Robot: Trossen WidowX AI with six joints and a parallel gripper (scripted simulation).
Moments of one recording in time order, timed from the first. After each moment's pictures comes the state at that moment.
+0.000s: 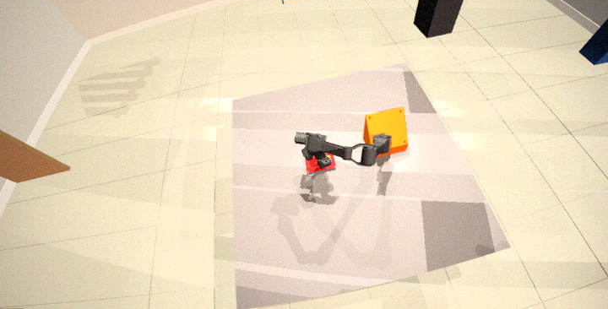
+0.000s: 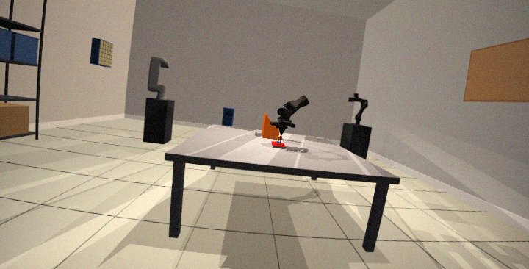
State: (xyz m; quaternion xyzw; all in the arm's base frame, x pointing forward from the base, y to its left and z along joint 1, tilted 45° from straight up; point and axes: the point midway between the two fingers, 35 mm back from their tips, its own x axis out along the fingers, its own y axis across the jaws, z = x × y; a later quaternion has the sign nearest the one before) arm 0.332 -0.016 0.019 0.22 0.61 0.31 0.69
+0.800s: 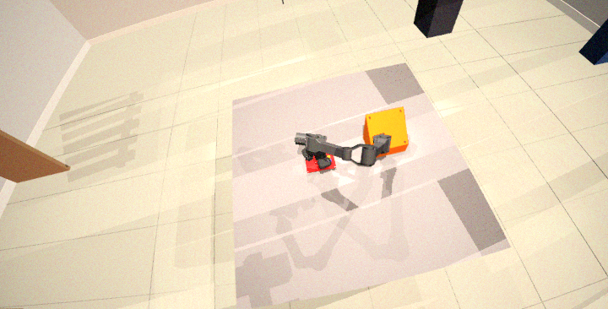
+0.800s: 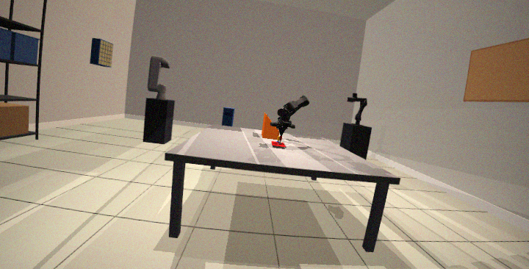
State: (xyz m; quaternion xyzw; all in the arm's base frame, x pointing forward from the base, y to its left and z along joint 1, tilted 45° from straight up) arm 0.333 -0.013 0.015 0.22 0.61 0.31 0.69
